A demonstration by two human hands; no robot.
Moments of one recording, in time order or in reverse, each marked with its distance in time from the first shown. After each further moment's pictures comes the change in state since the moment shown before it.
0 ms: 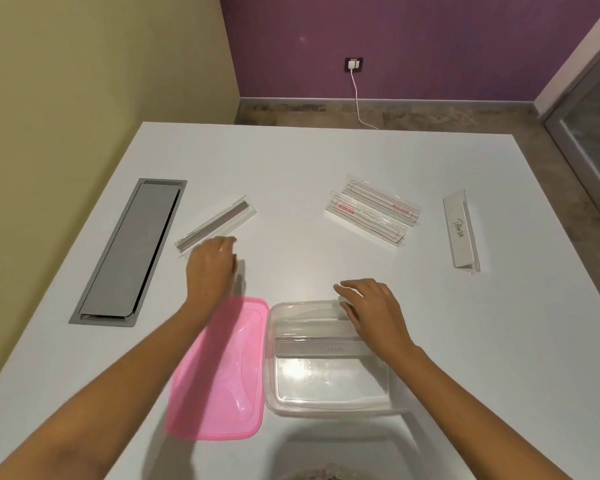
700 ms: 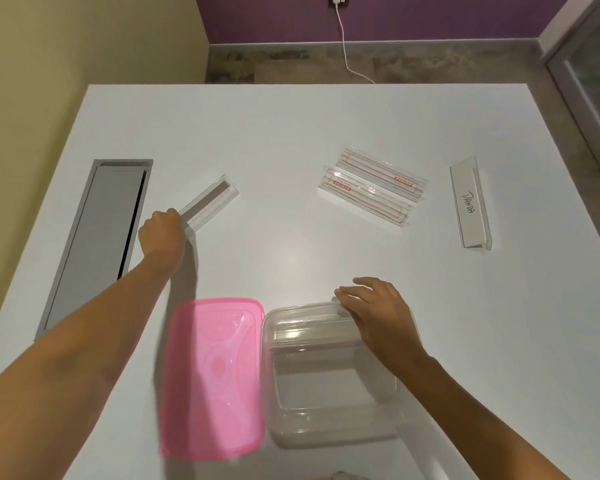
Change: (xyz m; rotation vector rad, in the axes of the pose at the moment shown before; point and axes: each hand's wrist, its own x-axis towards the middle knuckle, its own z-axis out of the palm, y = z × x) left_hand 0.087 -0.066 0.049 0.138 -0.329 -0.349; right_hand 0.002 0.000 0.008 0.044 -0.046 0.074
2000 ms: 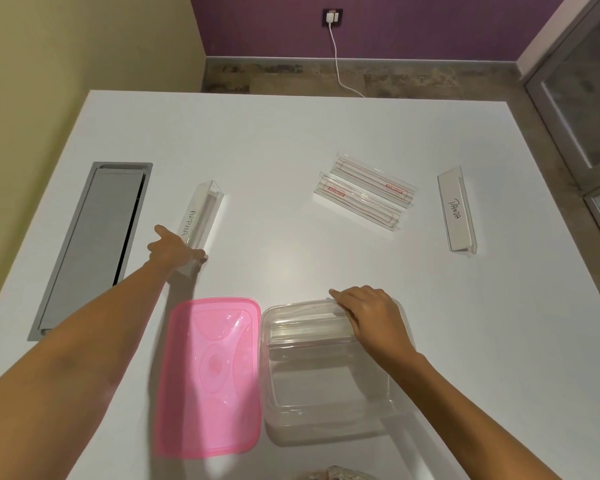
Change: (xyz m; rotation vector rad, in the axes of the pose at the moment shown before) left_hand 0.003 -0.007 0.031 -0.455 -0.379 -0.390; right_hand 0.000 -0.008 0.001 0.058 -0.061 0.055
